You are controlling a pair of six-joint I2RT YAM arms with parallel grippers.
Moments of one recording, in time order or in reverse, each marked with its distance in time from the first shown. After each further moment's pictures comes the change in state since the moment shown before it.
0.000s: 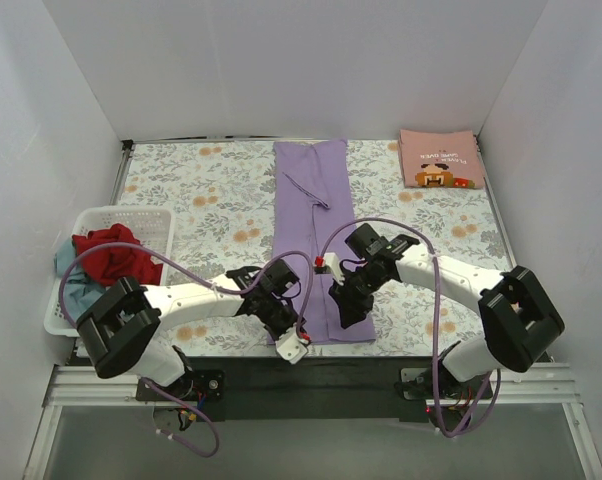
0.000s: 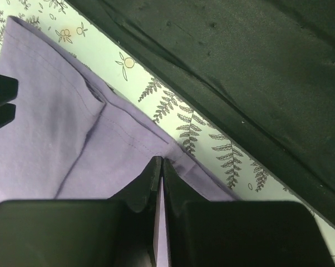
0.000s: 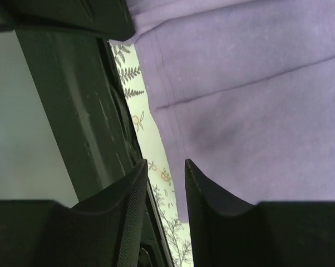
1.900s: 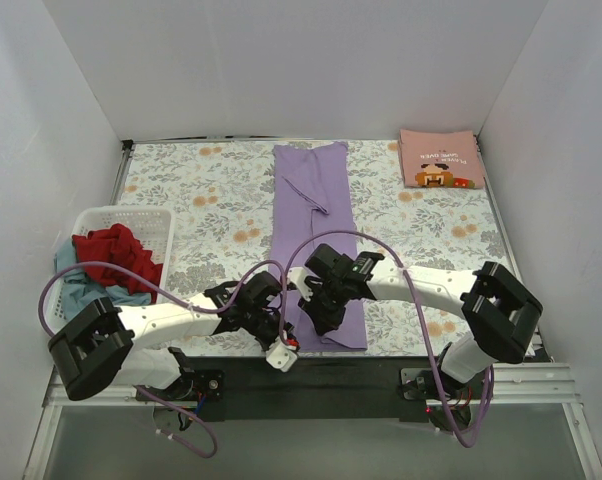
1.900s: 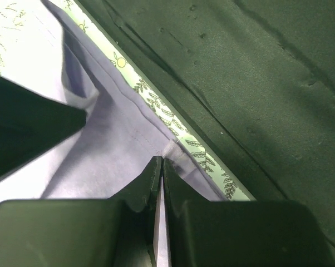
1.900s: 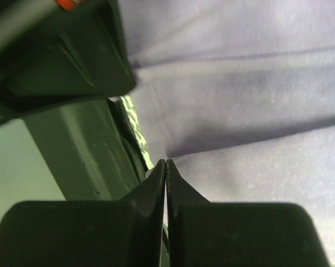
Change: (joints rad) left arm 0.000 -0.185 -0.219 0.212 0.011 -0.176; right arm 0.298 0.097 0.061 0.158 0.238 0.296
